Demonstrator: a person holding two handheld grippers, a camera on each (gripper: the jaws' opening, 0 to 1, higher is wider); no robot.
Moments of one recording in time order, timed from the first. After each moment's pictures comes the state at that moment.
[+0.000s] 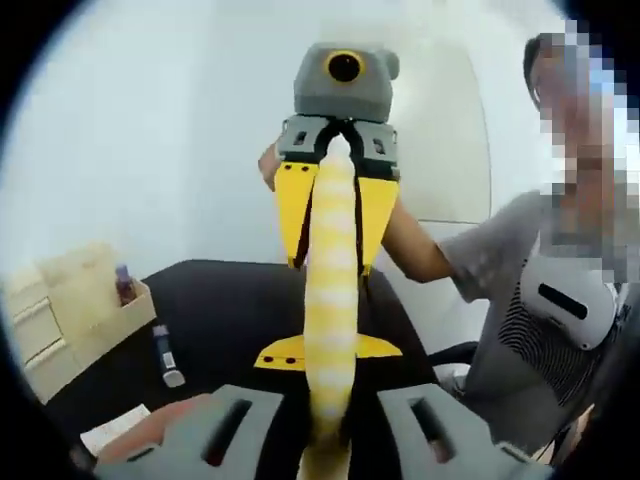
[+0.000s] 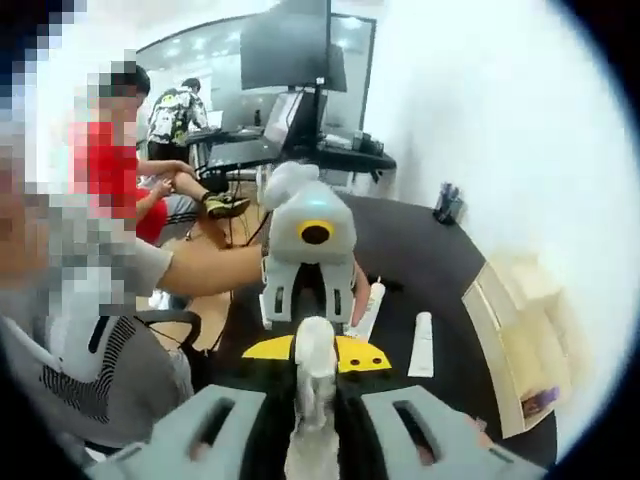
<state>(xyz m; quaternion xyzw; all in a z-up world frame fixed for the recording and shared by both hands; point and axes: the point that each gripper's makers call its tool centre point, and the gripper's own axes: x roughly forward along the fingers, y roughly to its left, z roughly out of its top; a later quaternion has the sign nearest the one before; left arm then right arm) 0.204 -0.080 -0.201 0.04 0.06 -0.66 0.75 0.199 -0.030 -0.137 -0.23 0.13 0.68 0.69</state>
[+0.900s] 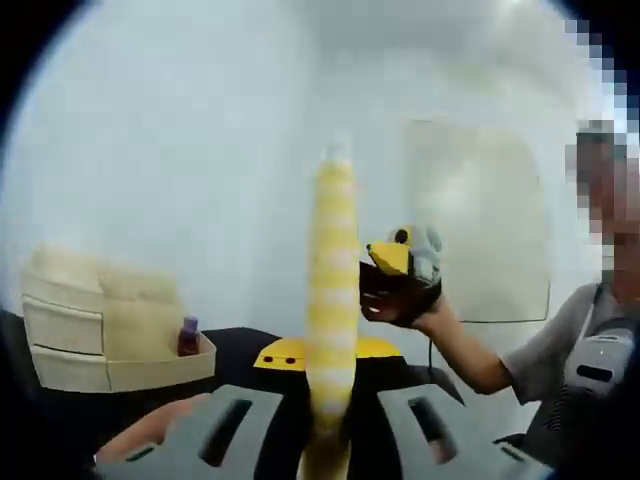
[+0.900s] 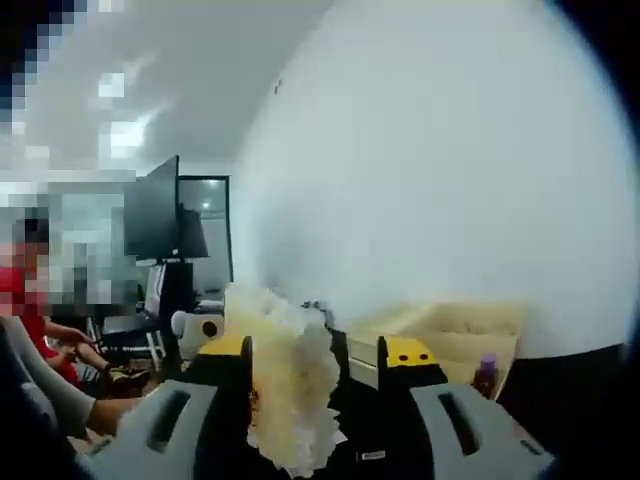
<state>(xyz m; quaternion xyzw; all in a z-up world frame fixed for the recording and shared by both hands) 0.307 -0.064 -0.144 -0.14 -0.04 -0.55 0.82 0.311 -0.110 -0.093 0.08 -0.03 0.49 0.87</state>
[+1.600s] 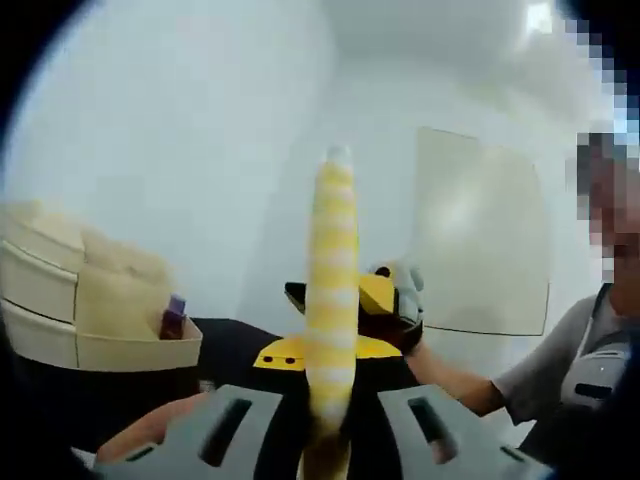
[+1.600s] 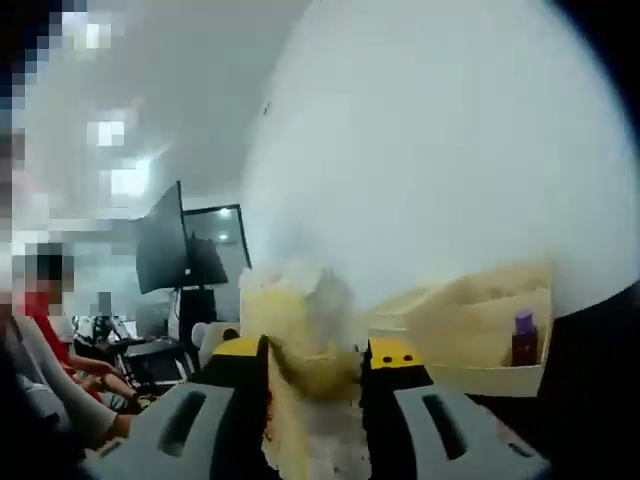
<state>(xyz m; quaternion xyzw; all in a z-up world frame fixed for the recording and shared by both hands) 0.320 -0.093 -0.170 -0.17 -0.02 -0.57 0.80 0.332 -0.097 -0.135 0.18 -0.02 0.55 0.81</state>
